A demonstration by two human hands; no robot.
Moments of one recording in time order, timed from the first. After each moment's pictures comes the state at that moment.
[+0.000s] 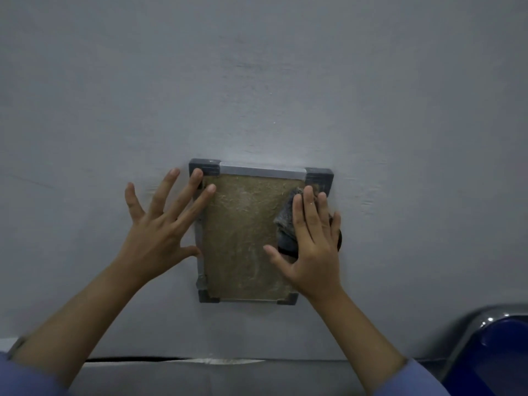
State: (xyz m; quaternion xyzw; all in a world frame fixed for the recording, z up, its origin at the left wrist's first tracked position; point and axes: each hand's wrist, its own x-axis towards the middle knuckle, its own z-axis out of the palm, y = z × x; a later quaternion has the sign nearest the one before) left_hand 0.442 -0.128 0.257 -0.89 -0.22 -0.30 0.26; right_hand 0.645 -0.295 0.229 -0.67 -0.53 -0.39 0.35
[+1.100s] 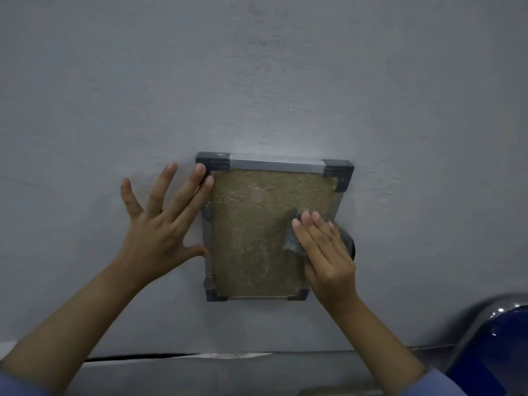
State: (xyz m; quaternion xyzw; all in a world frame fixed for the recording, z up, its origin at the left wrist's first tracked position) left_hand 0.441 -0.110 0.254 -0.89 -0.20 -0.32 0.25; right_hand 0.649 -0.295 0.204 -0.60 -0.55 -0.47 0.34
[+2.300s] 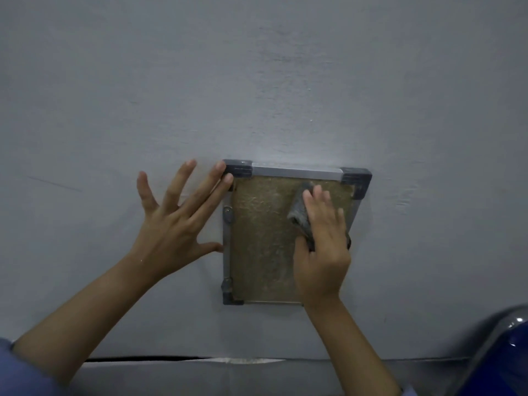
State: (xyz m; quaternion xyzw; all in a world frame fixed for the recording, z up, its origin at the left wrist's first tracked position) left_hand 0.427 -0.111 0.272 -0.87 -0.20 -0.32 0.33; right_hand 0.584 -0.265 0.242 -0.62 -0.44 -0.39 0.52
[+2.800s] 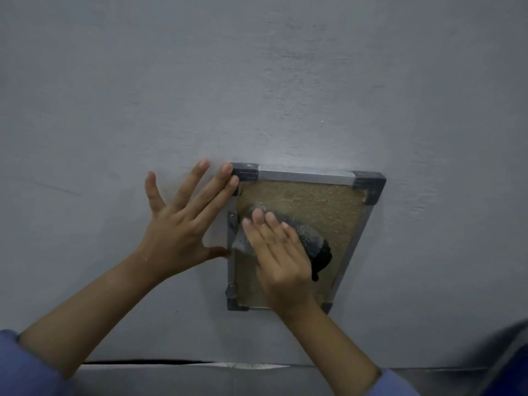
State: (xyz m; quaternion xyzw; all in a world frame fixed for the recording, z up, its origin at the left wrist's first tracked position) left_hand 0.436 -0.096 0.270 -0.87 -0.17 -0.34 0.31; right_hand 0.575 -0.223 0.211 -0.58 -0.54 -0.49 0.37
